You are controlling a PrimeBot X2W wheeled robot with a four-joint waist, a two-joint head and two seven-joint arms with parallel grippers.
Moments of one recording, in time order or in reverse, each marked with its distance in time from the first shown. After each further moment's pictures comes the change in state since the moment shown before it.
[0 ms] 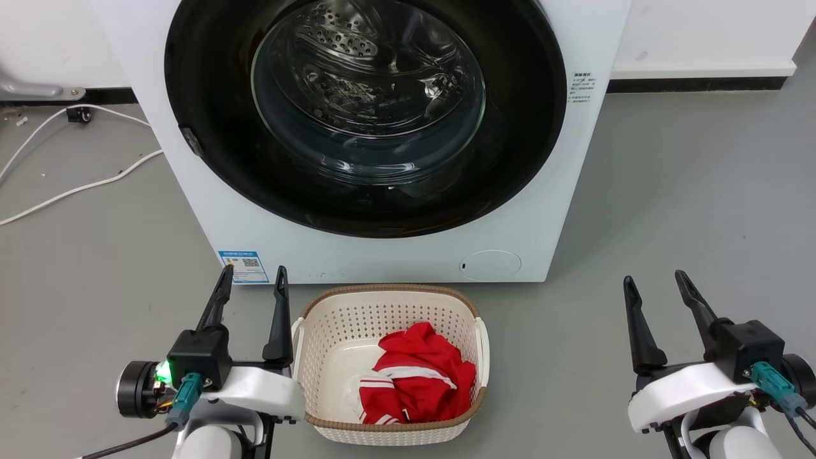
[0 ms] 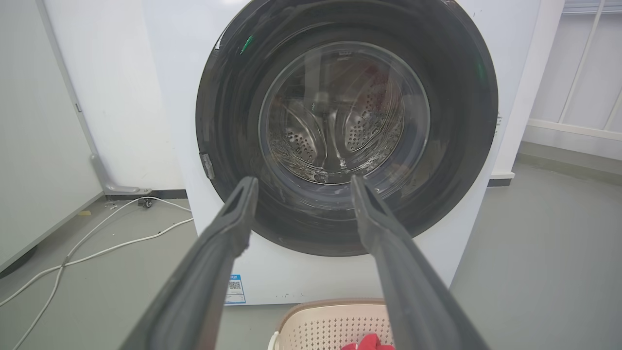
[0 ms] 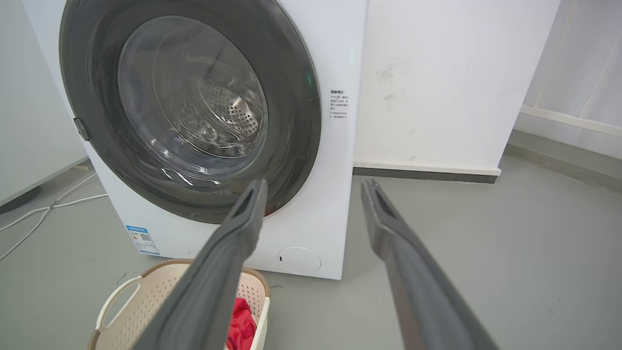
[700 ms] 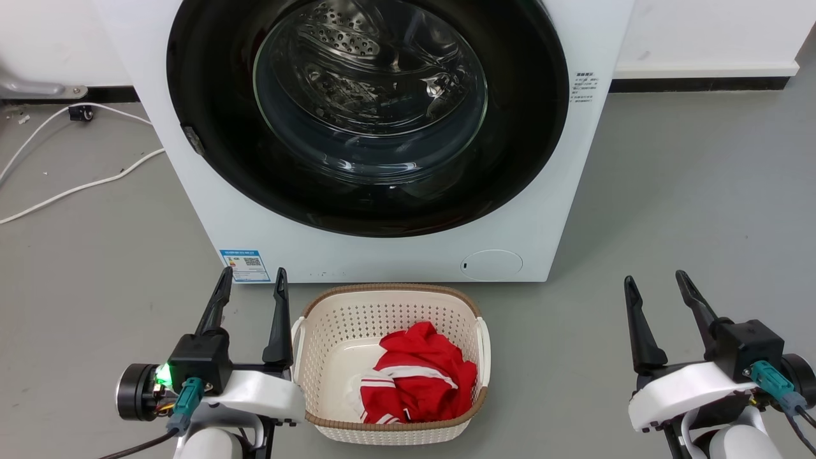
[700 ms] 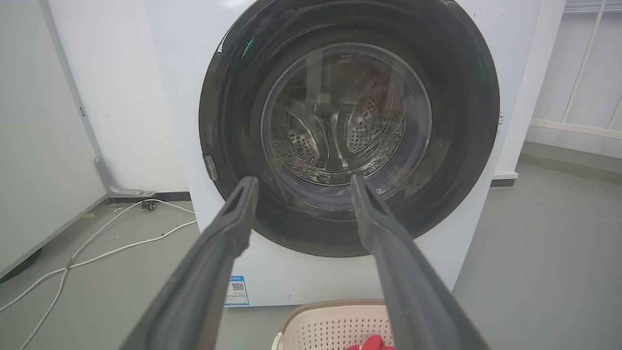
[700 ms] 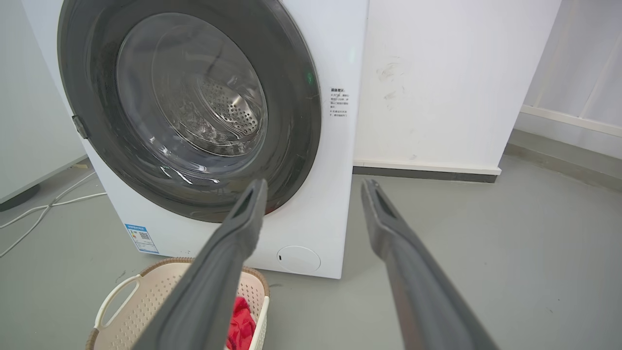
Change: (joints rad) left arm 0.010 -0.022 0.026 -0.001 0.042 -0.019 -0.018; right arm -0.004 0.000 -0.004 0.012 -0.005 0.000 -0.006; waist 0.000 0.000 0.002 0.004
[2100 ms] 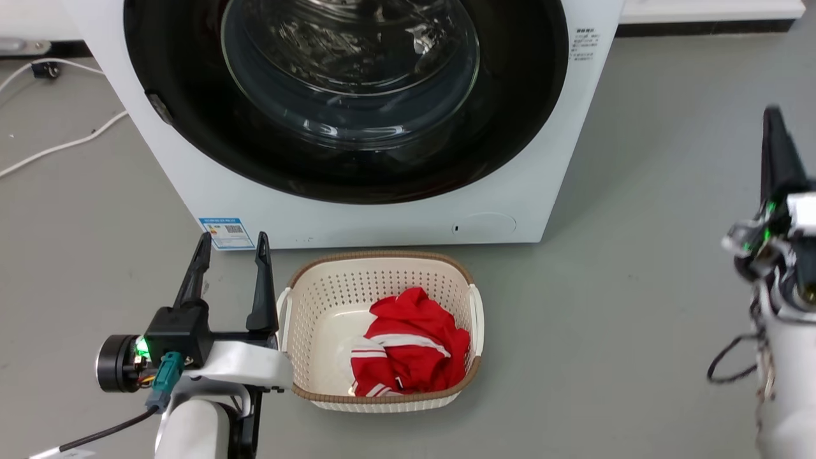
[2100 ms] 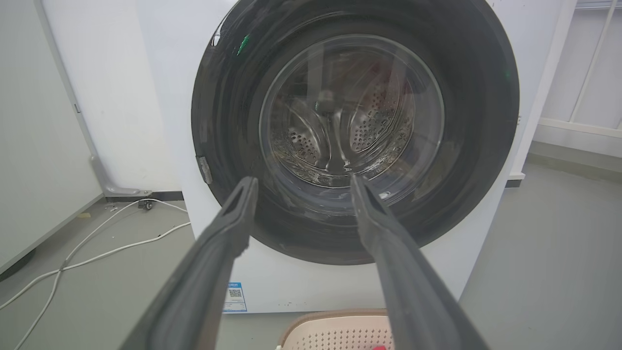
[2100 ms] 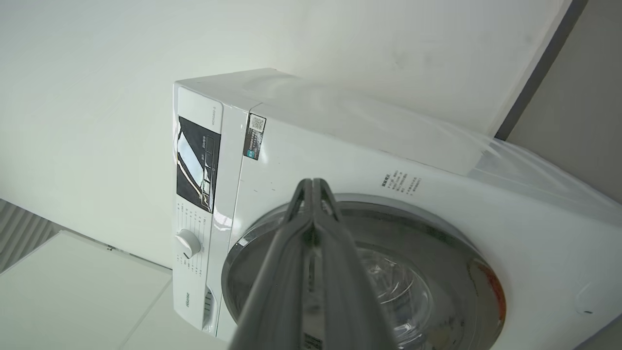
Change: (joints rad) left arm -0.057 -0.010 0.048 -0.022 0.013 -0.006 0.000; right arm -0.427 -0.053 -0.158 0.204 1.323 0.000 0.153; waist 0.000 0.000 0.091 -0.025
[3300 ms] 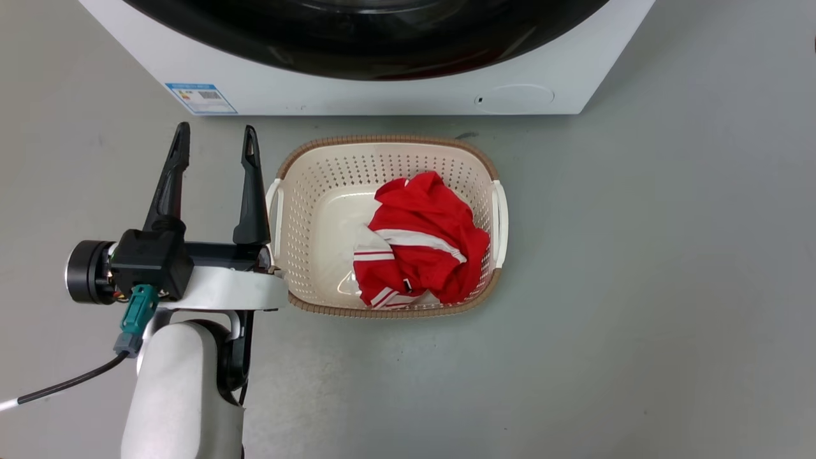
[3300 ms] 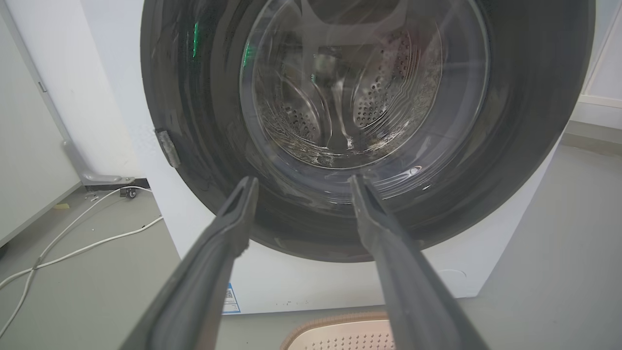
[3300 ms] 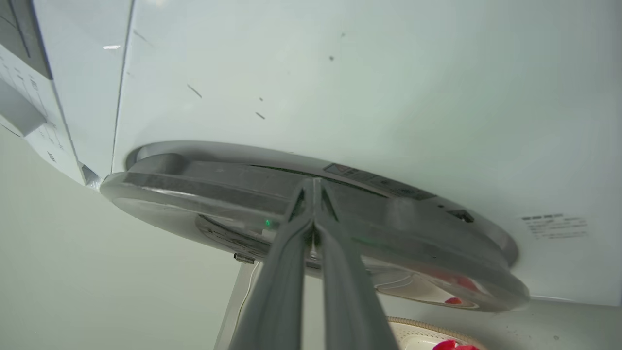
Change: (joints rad) left arm -0.191 -0.001 0.012 -0.080 0.019 -0.038 0.000; right arm -1.038 -0.062 0.189 0.641 -0.401 0.000 0.551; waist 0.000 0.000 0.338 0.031
